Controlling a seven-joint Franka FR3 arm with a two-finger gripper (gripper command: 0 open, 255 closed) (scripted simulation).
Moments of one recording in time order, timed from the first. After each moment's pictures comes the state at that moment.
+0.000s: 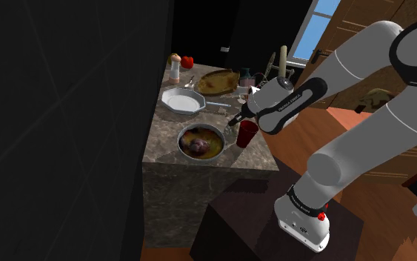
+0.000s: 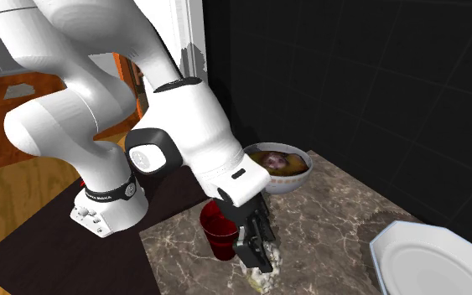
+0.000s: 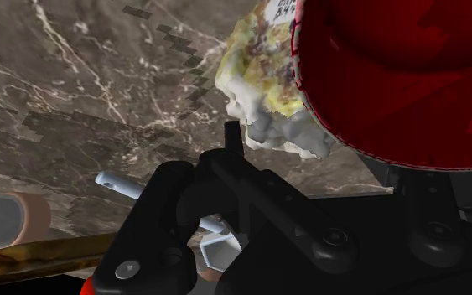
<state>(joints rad) -0.28 -0.20 0.02 -2.92 -0.26 3.23 -0.11</state>
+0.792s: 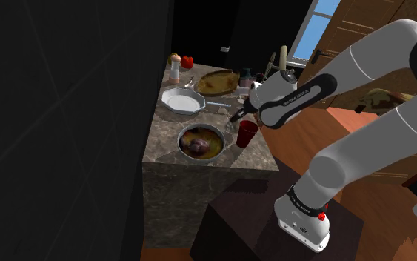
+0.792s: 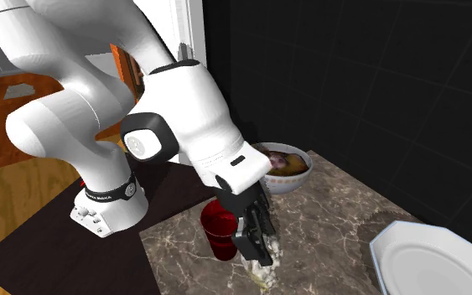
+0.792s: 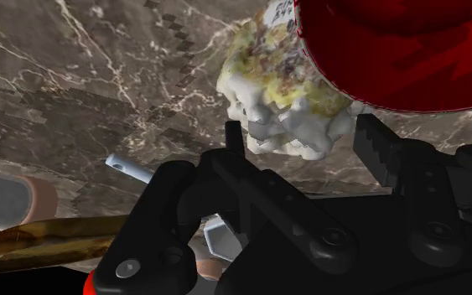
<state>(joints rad) -0.18 -0.30 -0.08 -2.91 -0.23 3.12 -0.14</state>
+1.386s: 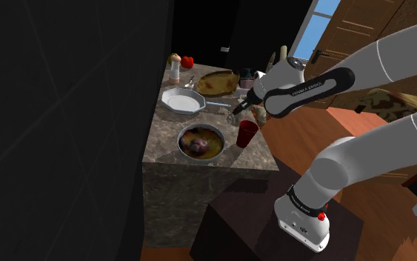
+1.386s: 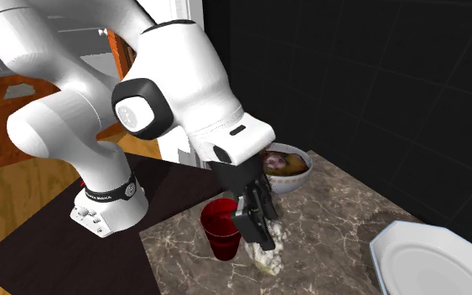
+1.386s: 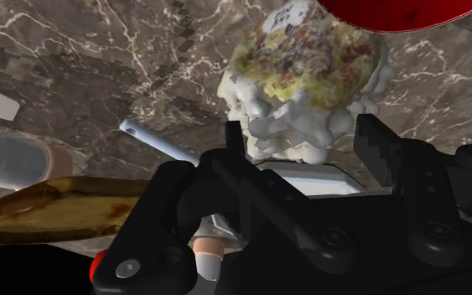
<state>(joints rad) -0.12 -0.45 -0.12 -2.88 -0.20 2.93 -0.17</state>
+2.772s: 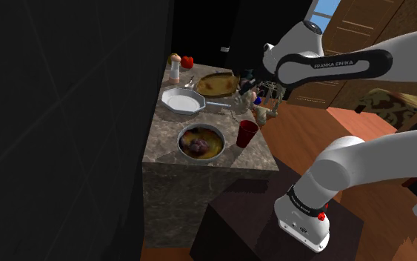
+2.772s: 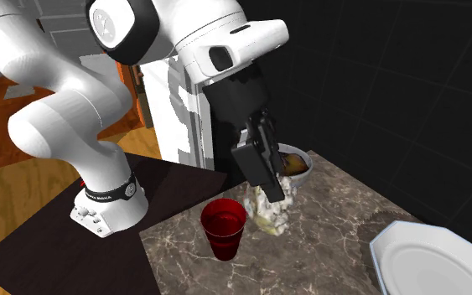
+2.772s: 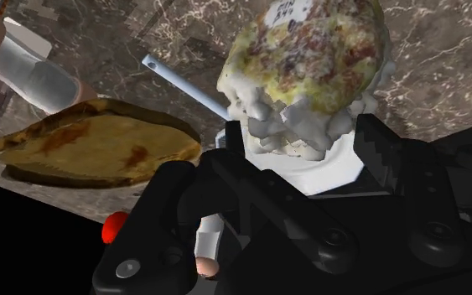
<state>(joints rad) -0.08 -0.67 -0.11 -2.72 -0.16 2.56 -0.19</state>
